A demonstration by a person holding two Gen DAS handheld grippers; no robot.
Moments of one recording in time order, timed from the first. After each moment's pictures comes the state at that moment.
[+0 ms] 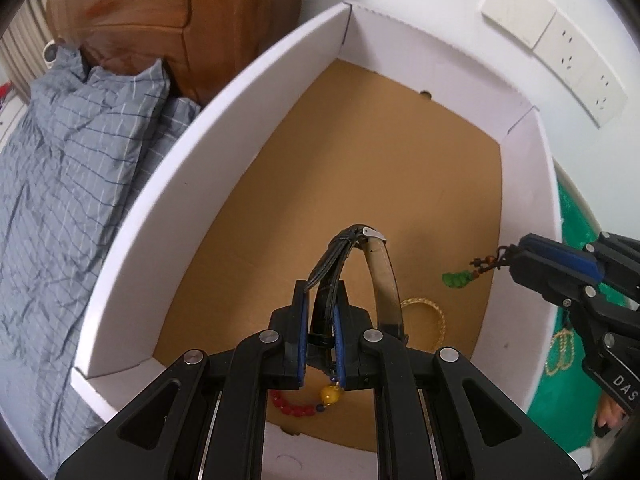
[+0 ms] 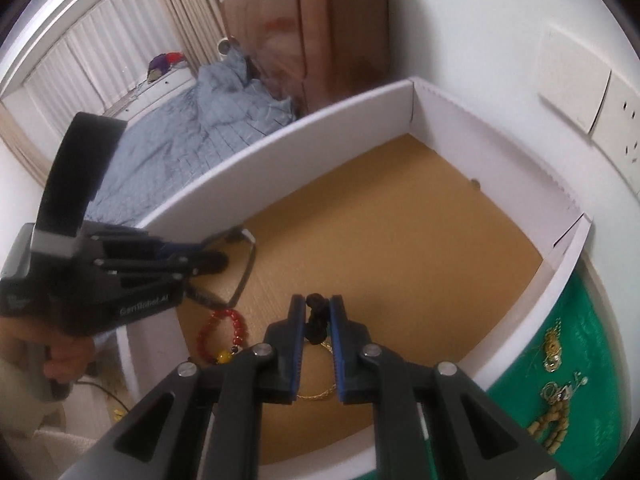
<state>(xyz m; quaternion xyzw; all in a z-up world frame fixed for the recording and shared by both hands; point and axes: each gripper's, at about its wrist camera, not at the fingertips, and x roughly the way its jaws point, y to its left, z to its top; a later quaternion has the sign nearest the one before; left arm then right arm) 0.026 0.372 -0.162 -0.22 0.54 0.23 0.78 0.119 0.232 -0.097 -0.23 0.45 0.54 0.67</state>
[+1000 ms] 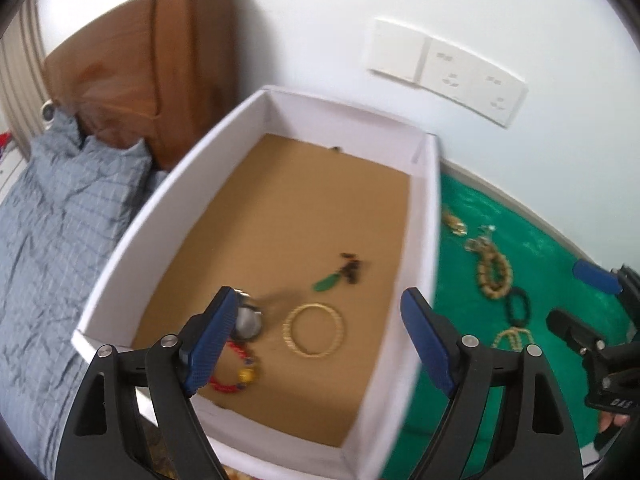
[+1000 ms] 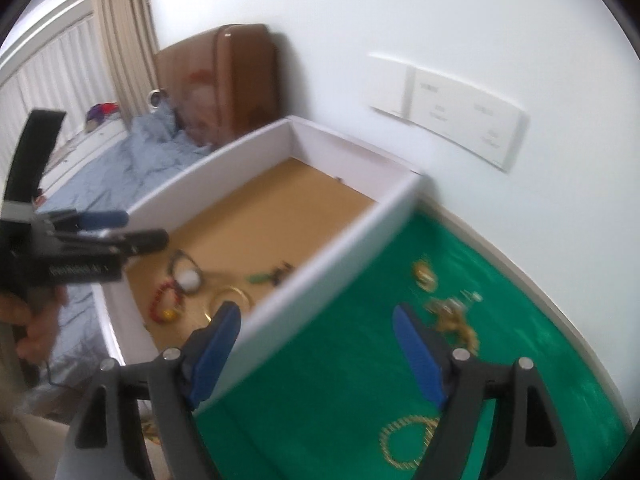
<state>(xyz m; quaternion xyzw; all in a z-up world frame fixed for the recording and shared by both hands) 0.019 0.258 -0.076 -0.16 0.44 0.21 0.86 0.118 0.038 -0.037 -0.19 0.39 0.41 0.80</state>
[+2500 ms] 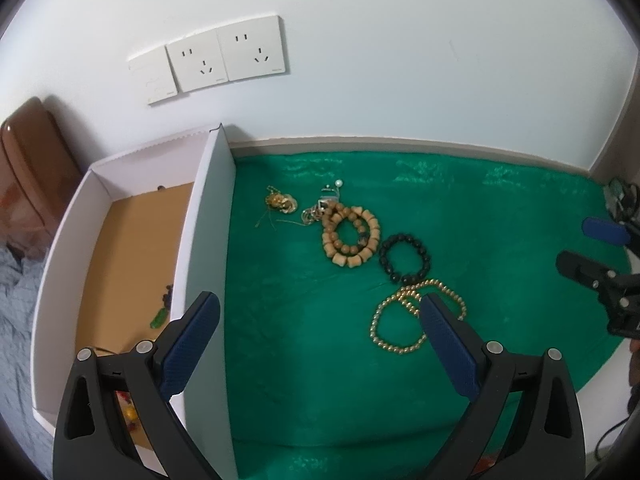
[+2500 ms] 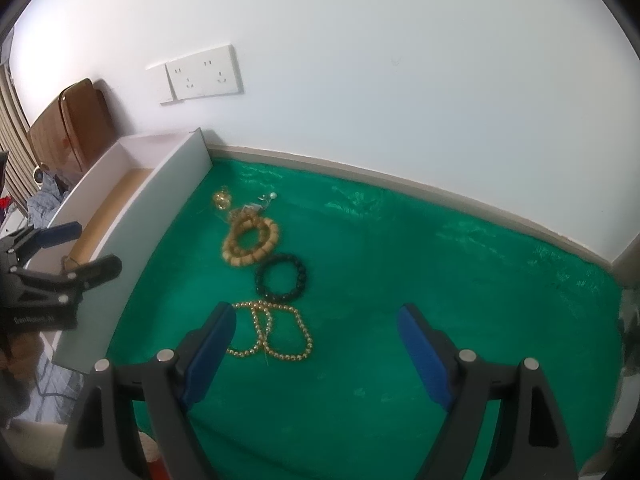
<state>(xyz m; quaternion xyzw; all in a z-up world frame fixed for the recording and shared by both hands) 0.092 0.064 -0.079 0.00 0.46 0.05 0.89 0.147 -0.186 -0.062 -0.08 0.45 0.21 0.87</state>
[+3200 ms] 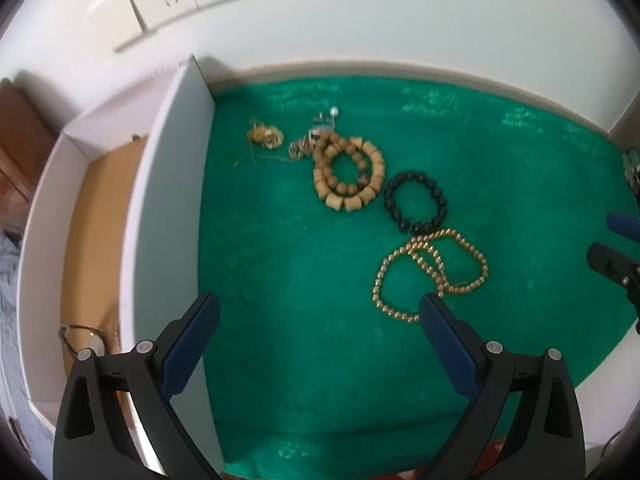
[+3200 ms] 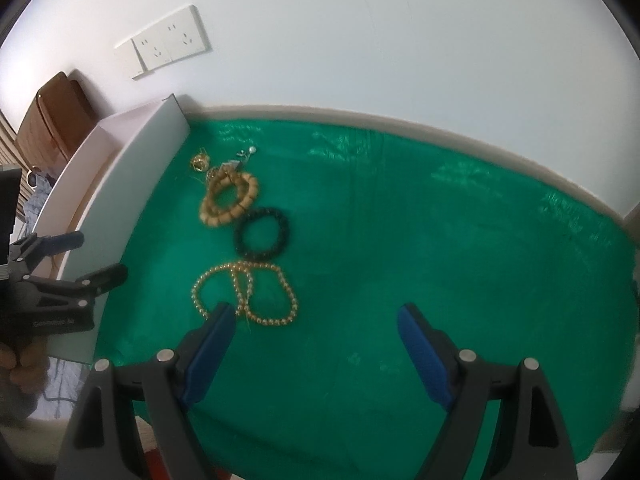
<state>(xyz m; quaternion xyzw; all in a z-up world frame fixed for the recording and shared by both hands) 0.126 0.057 -0.142 0.00 0.57 0.05 0.82 0.165 -0.206 -0.107 -0.06 0.52 0.20 0.83</state>
